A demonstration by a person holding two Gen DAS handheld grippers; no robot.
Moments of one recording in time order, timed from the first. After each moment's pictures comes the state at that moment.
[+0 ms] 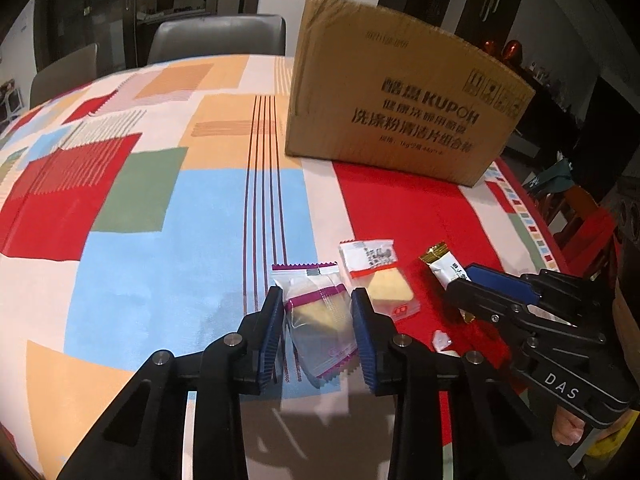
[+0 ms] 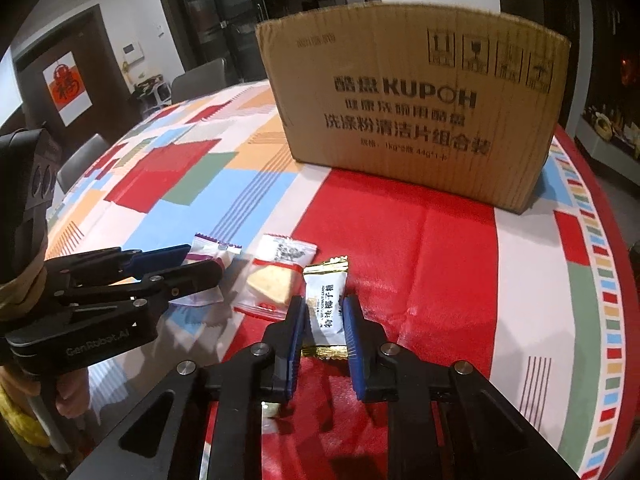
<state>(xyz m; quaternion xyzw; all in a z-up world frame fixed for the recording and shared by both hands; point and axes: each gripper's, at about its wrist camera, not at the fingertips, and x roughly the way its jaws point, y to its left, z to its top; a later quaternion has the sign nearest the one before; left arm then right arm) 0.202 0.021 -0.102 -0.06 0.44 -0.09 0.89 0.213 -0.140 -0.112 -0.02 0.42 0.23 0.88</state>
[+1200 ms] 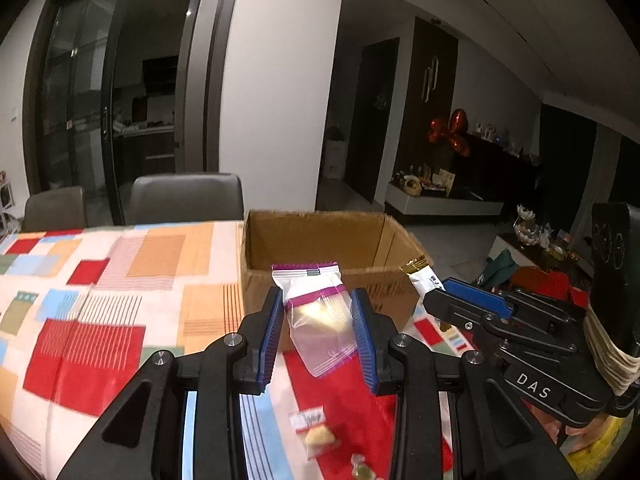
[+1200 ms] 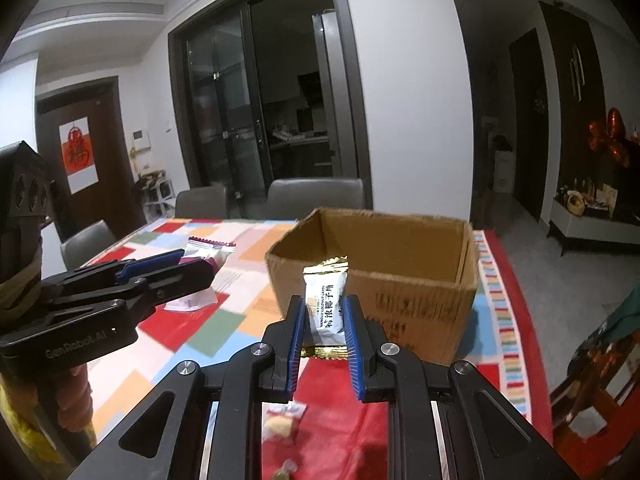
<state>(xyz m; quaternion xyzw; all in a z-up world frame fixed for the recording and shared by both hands) 0.207 -0.002 0.063 -0.02 0.25 -0.14 0.96 0.201 -0.172 0.036 0.01 0.23 0.21 0.95</state>
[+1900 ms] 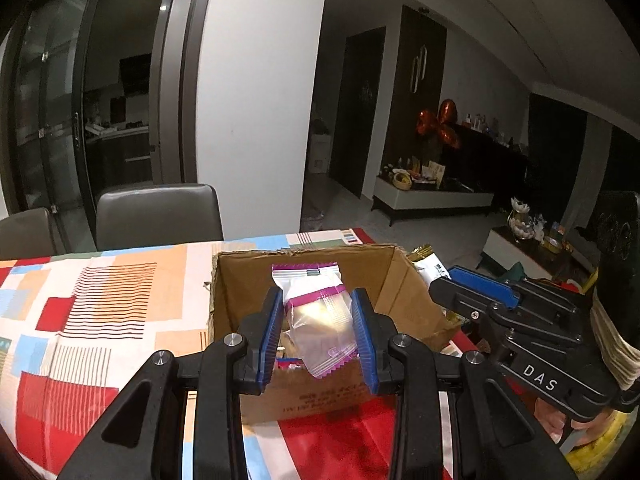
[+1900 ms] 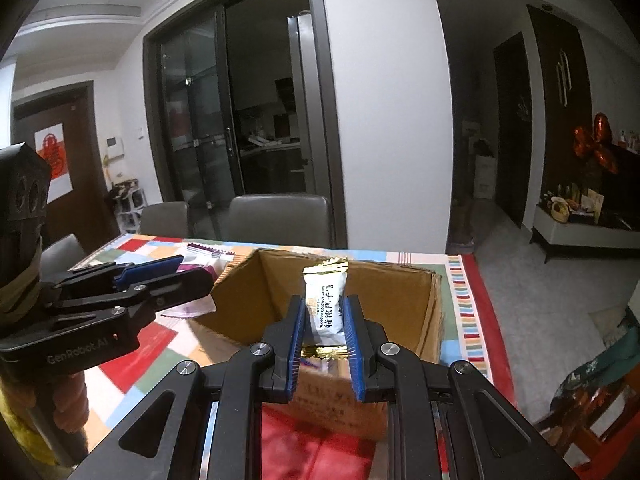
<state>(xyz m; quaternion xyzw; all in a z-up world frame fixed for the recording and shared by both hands) 0.319 -0.022 0.063 -0.01 0.26 -0.17 0.95 0.294 -0.189 0.049 0.01 0.23 0.17 0.96</state>
